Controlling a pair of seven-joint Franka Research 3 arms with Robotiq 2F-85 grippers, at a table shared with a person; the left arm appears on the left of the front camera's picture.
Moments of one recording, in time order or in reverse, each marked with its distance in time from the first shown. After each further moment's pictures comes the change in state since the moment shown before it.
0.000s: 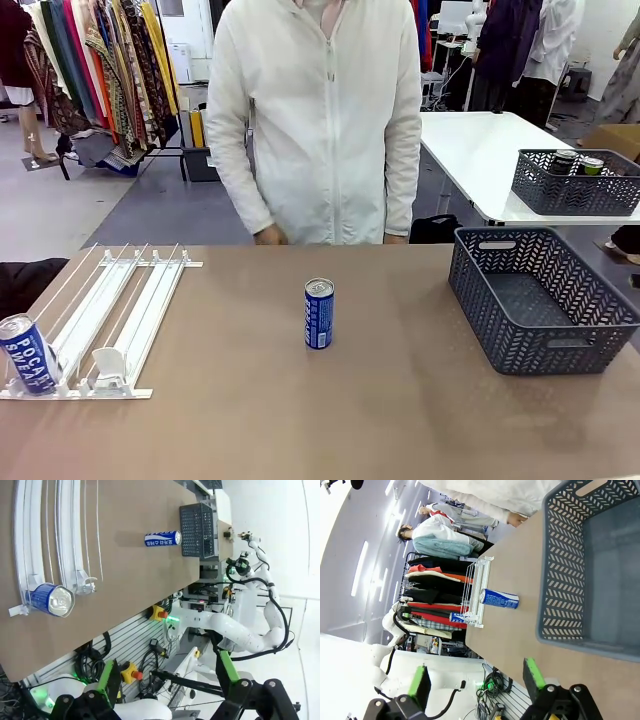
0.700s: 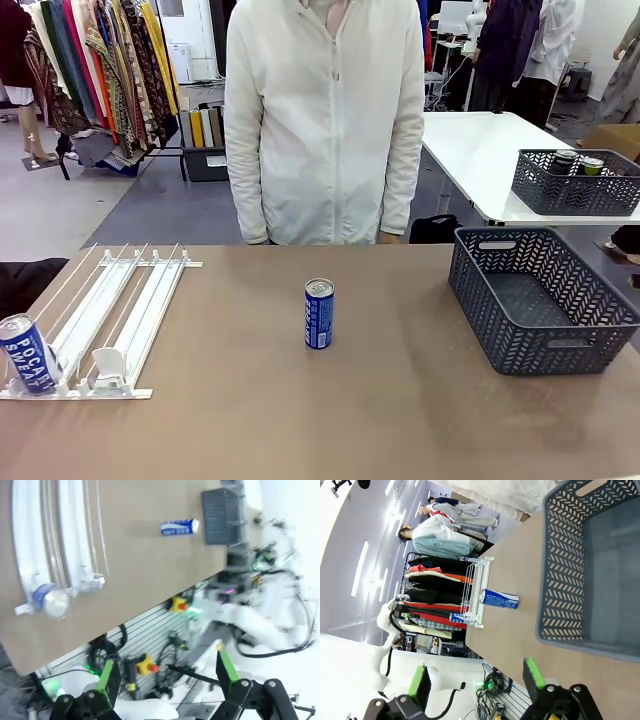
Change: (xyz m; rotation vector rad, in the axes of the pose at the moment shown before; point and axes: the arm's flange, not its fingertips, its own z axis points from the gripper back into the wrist) left arm 0.006 -0.033 -0.021 0.121 0.045 -0.026; right arm 0.000 0.000 0.000 0.000 0.000 0.000
